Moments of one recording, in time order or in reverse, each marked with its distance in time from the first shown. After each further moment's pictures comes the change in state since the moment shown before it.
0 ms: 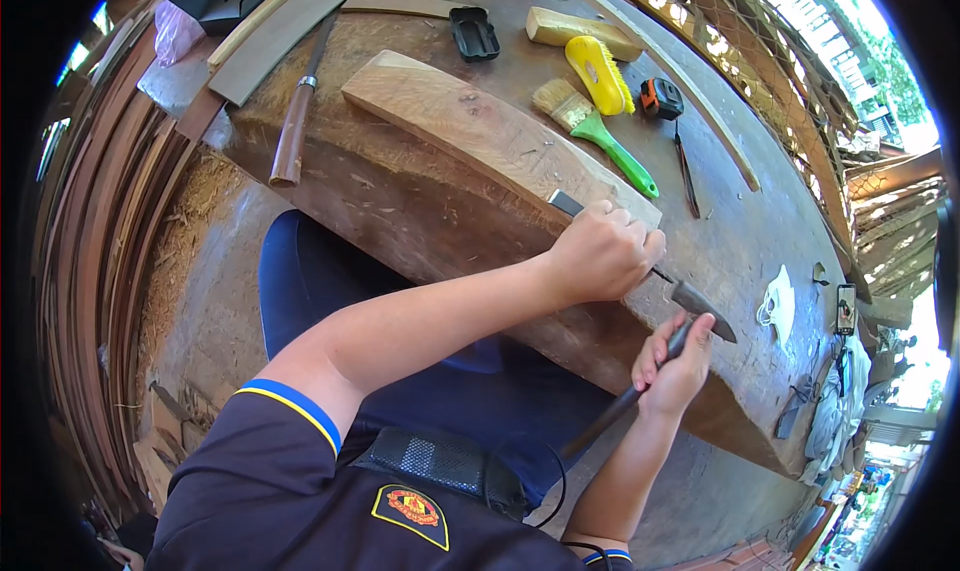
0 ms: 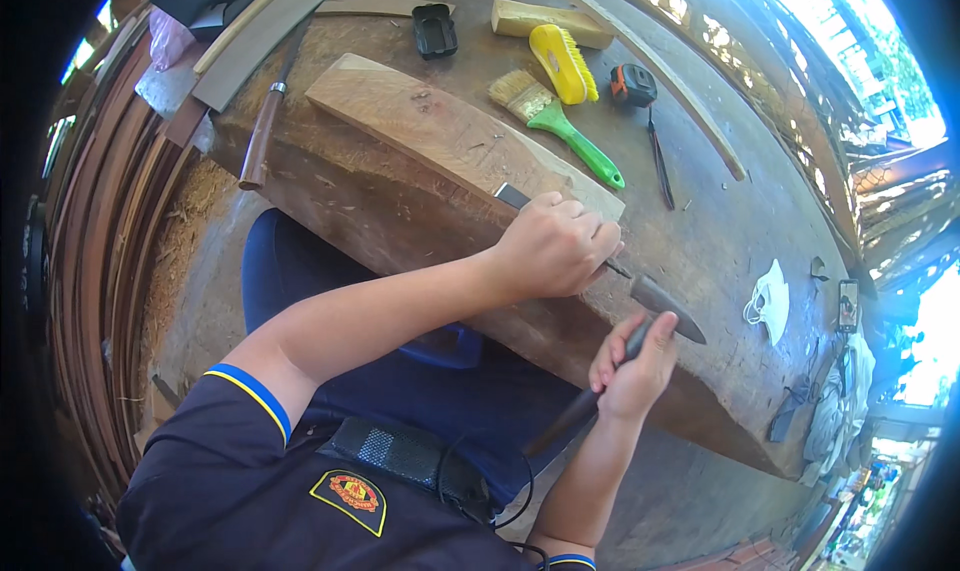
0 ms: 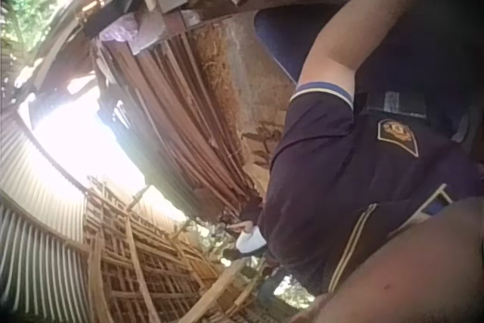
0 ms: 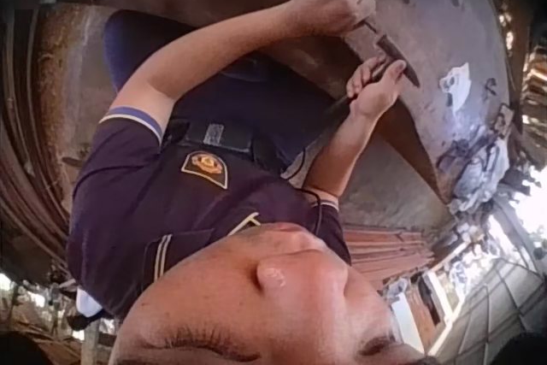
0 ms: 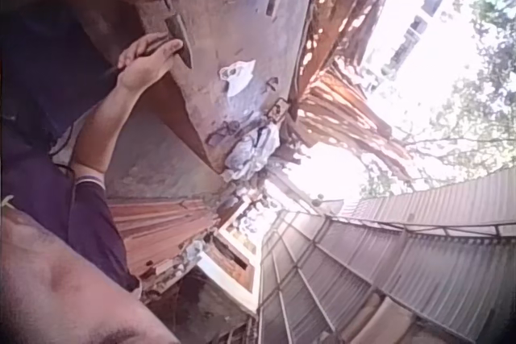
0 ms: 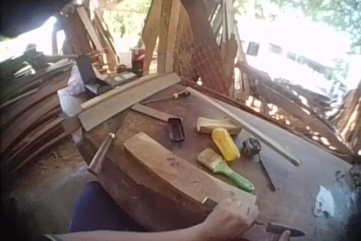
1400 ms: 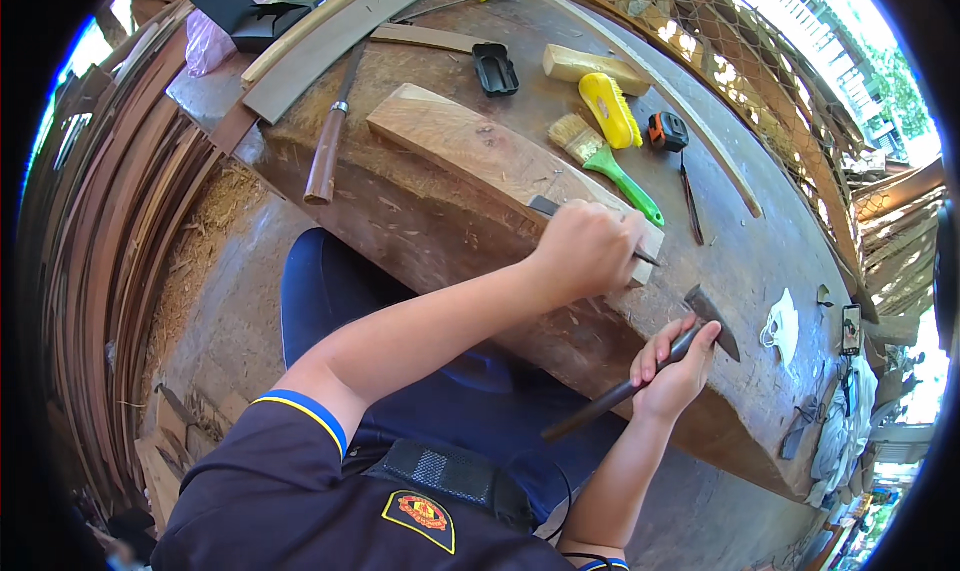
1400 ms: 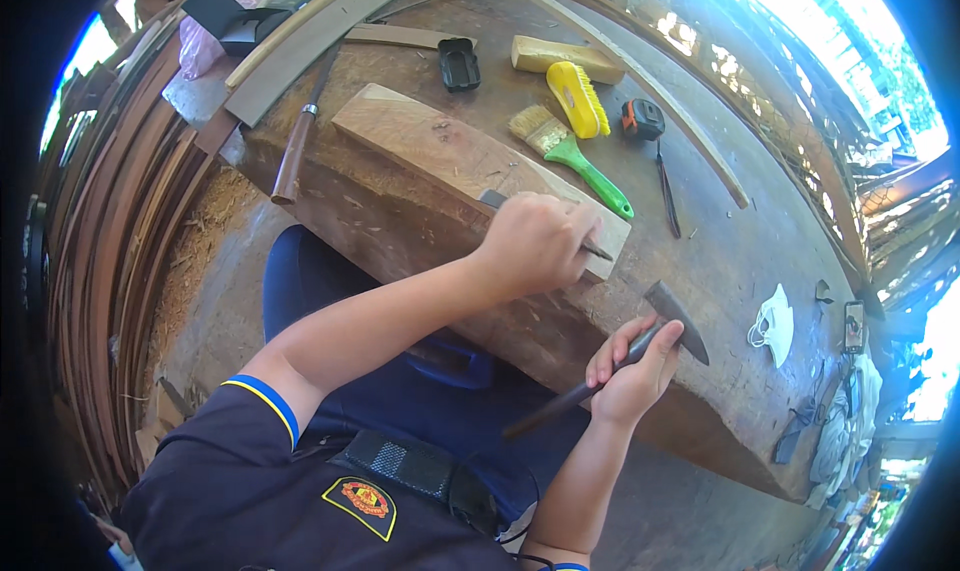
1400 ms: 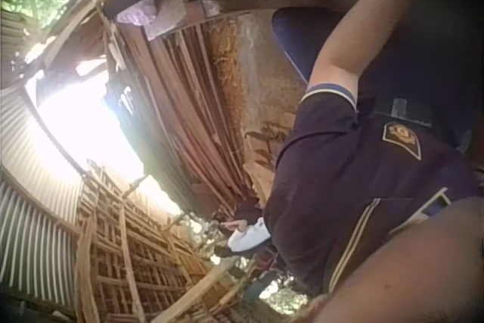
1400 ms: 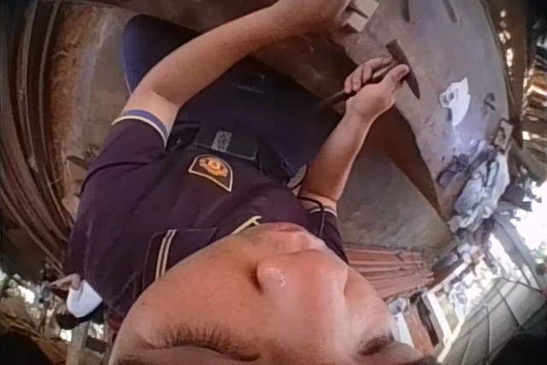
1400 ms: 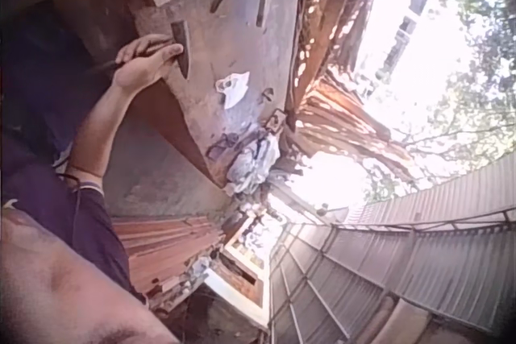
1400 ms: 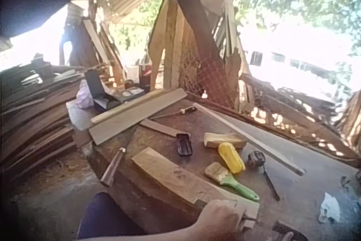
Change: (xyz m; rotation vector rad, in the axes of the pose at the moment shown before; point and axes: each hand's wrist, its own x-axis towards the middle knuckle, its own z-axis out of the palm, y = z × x) left_hand 0.008 -0.022 -0.033 -0.081 -0.028 -0.224; right_hand -0.001 -0.003 0.027 0.123 -0.032 -0.065
